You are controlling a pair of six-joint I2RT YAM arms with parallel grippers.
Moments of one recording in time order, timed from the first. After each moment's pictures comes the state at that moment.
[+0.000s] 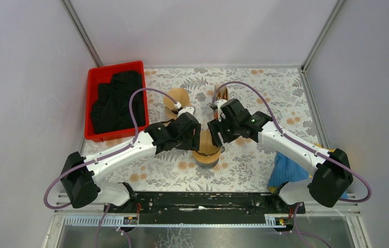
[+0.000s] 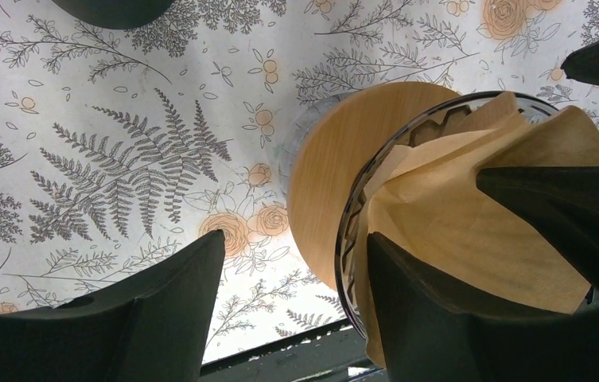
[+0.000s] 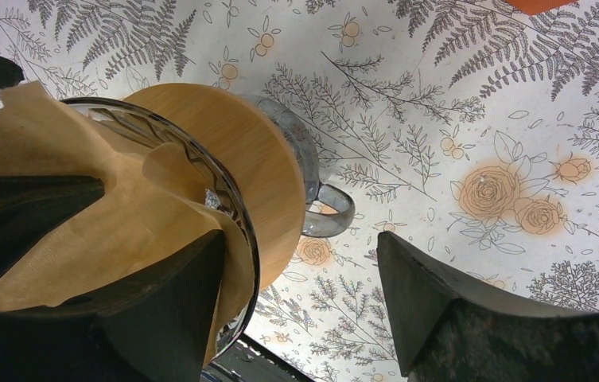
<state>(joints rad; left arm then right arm) -0.90 1.36 1.09 -0.70 -0.21 -0.69 0.72 1.38 1.11 -0.69 -0.06 0.21</state>
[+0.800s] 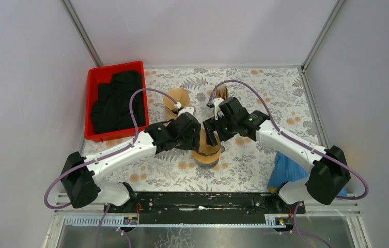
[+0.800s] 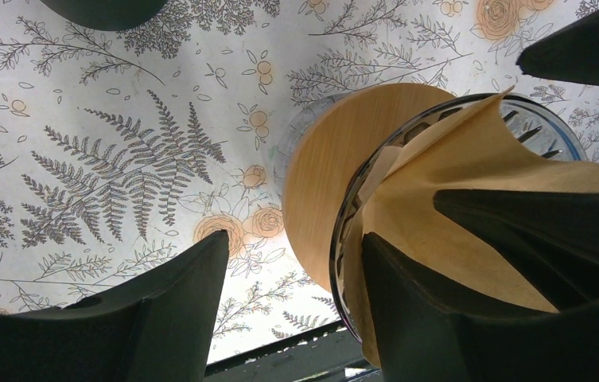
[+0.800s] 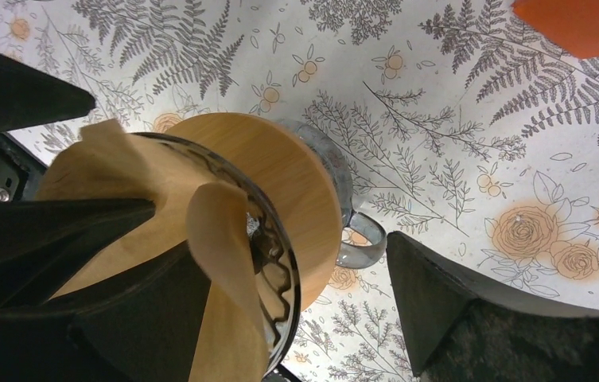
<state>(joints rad) -0.90 1.36 1.08 -0.68 -0.19 -0.69 0.72 1.40 1.12 -0.62 -0.15 0.21</state>
